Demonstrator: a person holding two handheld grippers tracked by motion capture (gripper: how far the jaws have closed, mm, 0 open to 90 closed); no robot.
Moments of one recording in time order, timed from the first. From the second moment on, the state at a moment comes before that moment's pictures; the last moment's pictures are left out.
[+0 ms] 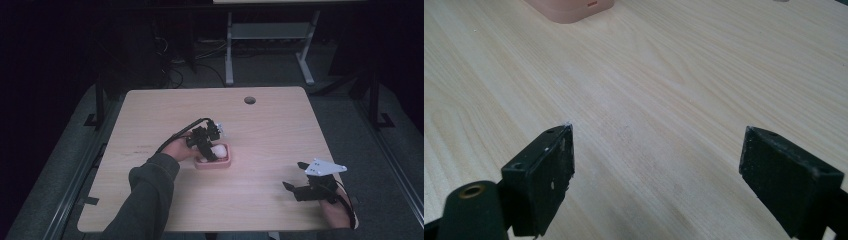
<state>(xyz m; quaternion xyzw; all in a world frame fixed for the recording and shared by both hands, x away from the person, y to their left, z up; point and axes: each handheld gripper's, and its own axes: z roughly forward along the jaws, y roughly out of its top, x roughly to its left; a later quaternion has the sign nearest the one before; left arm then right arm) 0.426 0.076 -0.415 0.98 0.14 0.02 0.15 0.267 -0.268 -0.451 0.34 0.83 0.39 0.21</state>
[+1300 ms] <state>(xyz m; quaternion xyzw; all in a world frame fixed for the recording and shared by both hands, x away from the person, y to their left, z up) 0.406 0.111 -0.398 0.97 0.17 0.04 0.19 0.268 -0.262 -0.452 0.33 0.84 0.39 0.21</state>
